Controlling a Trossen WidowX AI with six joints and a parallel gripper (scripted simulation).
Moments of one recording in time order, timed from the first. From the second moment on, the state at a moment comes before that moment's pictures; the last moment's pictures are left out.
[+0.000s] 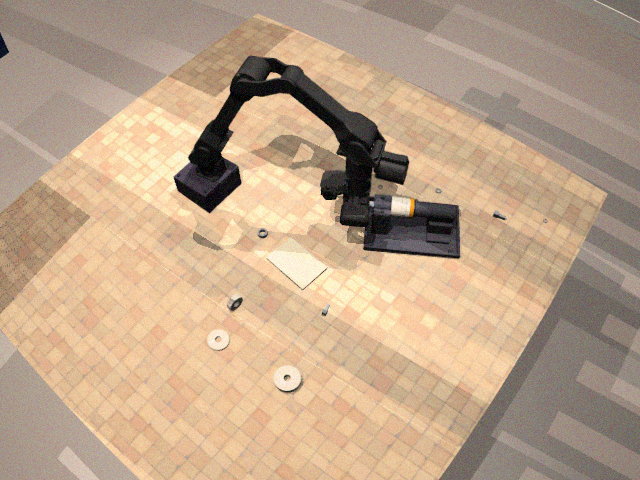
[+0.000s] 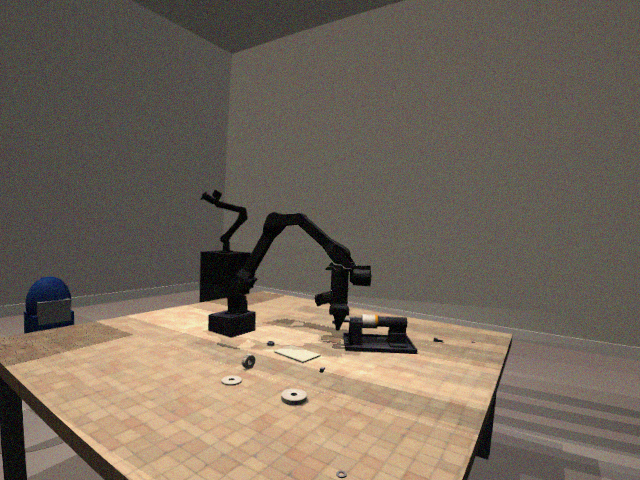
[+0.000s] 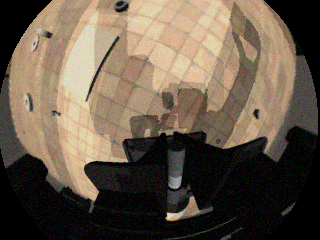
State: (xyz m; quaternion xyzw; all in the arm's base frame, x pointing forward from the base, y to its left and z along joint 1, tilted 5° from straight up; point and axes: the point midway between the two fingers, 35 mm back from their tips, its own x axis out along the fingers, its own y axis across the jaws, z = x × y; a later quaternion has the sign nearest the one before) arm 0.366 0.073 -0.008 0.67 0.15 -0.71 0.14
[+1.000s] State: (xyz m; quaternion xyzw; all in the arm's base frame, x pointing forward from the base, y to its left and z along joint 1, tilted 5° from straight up) arm 0.363 0.072 -0.008 0.67 0.15 -0.71 0.14
